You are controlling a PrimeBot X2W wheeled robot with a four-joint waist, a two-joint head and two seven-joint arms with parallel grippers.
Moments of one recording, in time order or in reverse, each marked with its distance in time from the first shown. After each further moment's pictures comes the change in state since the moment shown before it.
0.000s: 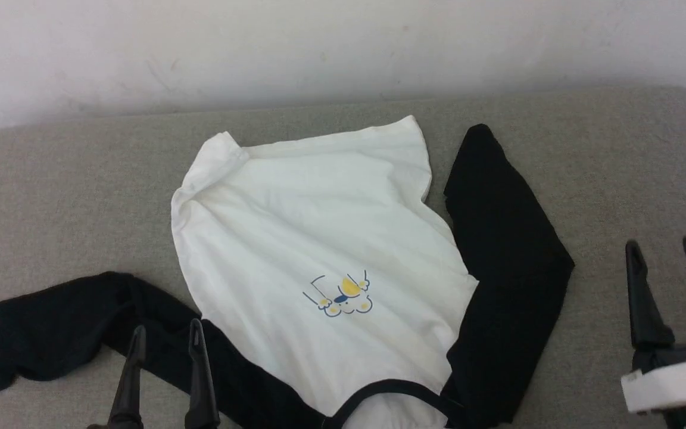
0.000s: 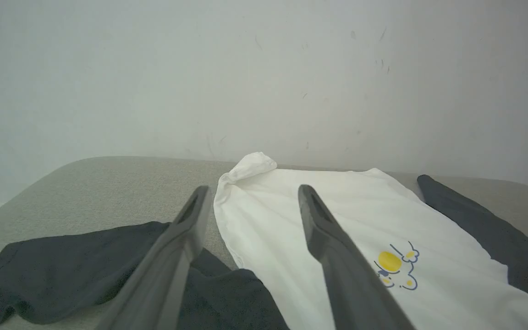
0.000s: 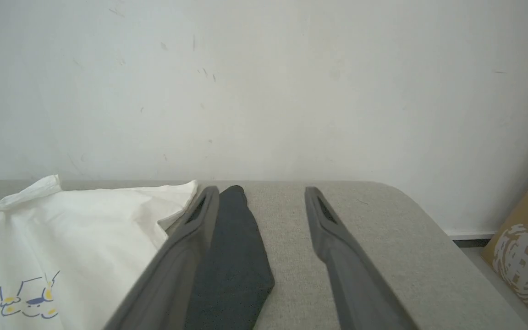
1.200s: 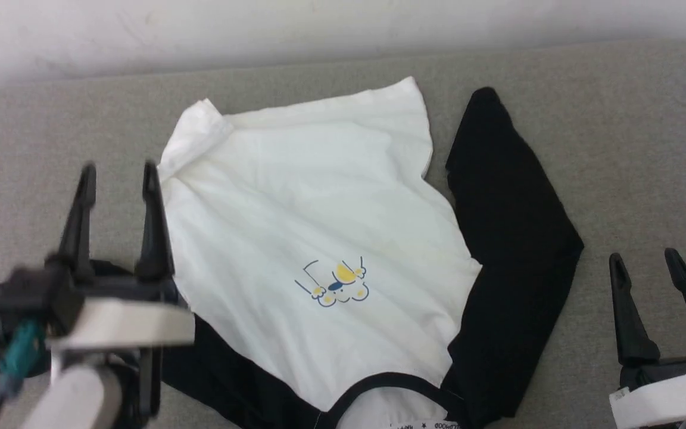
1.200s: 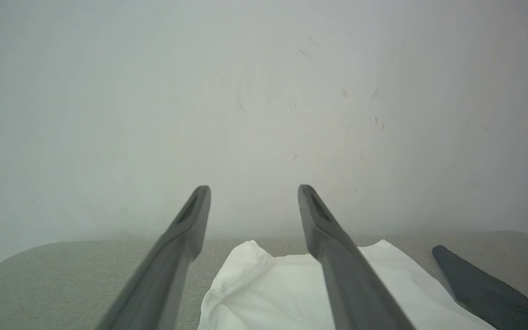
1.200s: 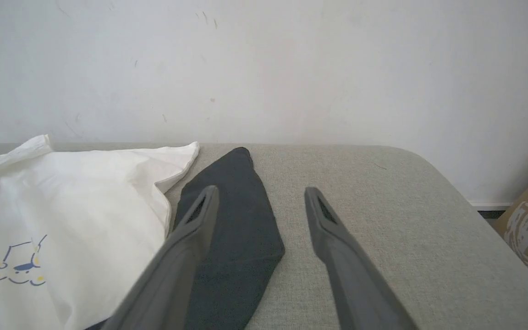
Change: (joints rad) left arm -0.510 0.237 -0.069 0.084 -0.241 0.022 0.056; right arm -0.018 0.000 0.033 -0.007 -0.014 0.000 0.016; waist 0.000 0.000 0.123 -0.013
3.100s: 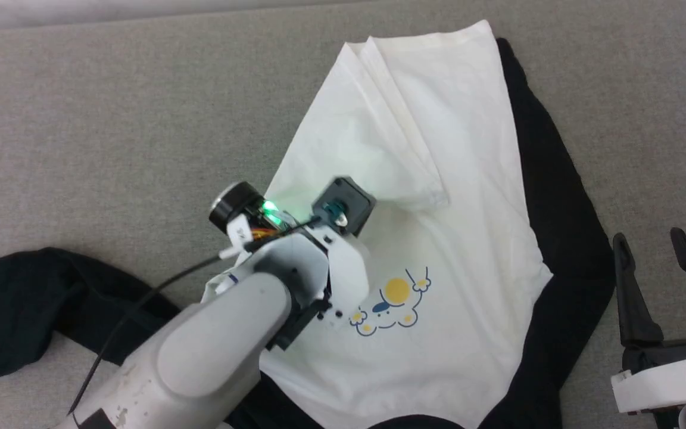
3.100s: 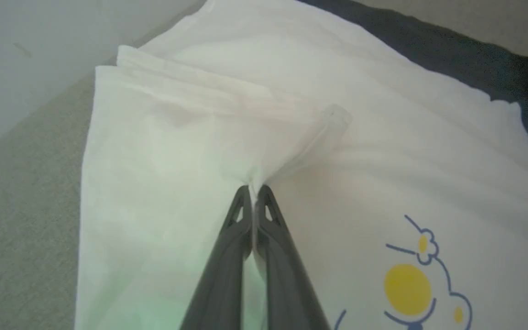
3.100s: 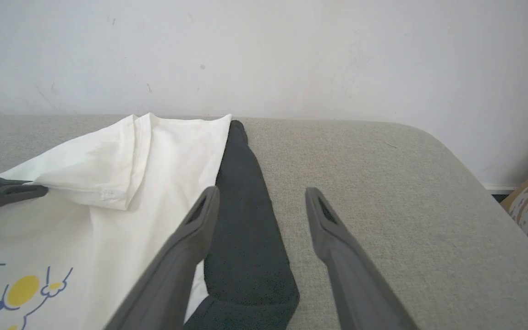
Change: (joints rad) left arm -0.468 -0.197 -0.528 0.417 0.143 -0.359 0.560; right arm -0.043 0.000 -0.001 -0.009 -0.017 0.000 0.002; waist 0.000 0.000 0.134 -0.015
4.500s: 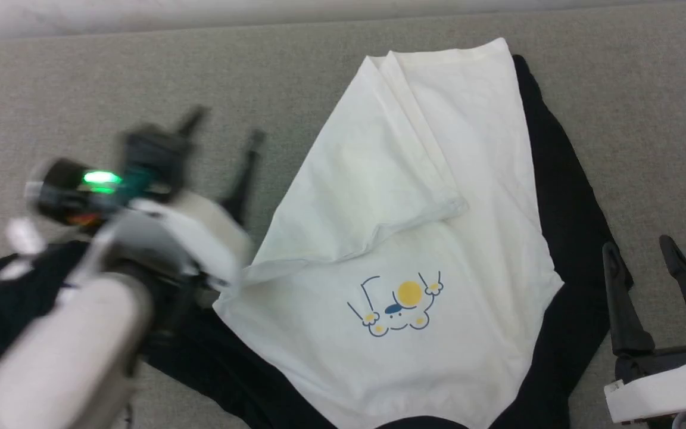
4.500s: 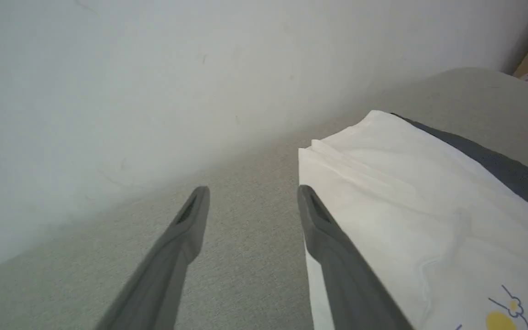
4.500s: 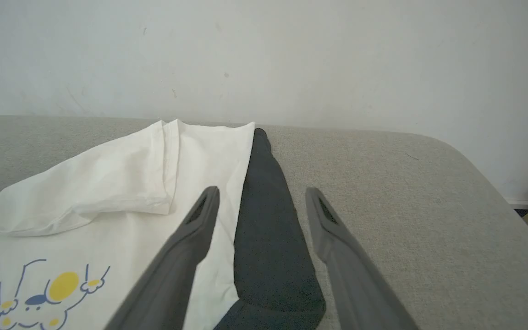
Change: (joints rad) left arm 0.163 0.297 0.359 -0.417 -0.099 0.171 -0.025; right arm 0.030 0.000 0.023 -0.028 -0.012 0.000 0.022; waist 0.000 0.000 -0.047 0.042
